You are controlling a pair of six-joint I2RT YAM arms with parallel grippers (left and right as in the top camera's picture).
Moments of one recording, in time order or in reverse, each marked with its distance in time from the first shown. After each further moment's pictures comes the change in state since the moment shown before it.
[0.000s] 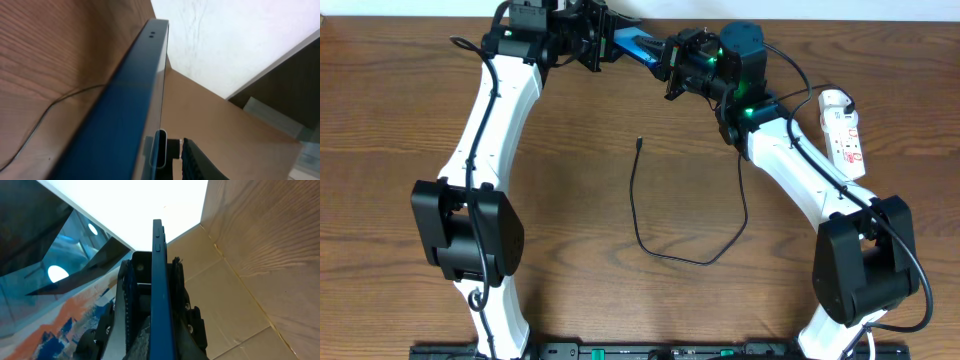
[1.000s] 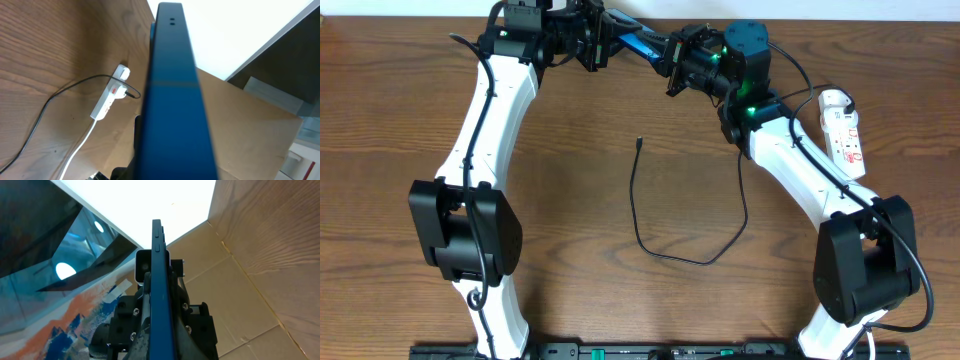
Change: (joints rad) left arm 0.015 0.000 -0.008 0.029 0.082 0.061; right arm -0.009 0.000 0.002 0.039 -0.010 0.035
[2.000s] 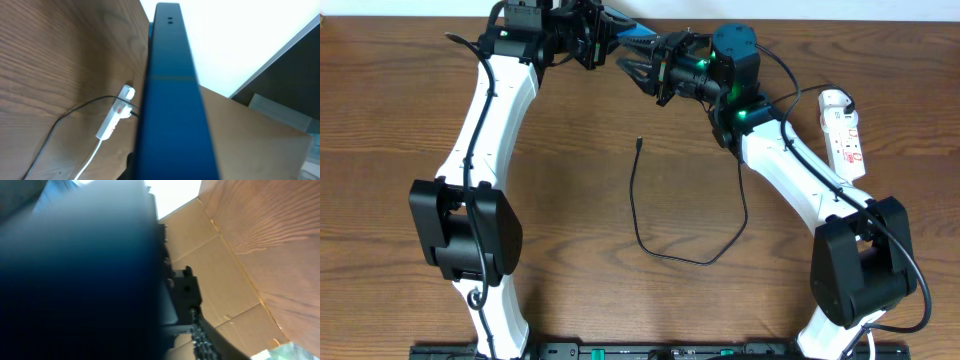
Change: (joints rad) left arm 0.001 0.000 0.000 0.000 -0.105 0.031; right arm 0.037 0.000 0.001 -0.006 -0.090 -0.043
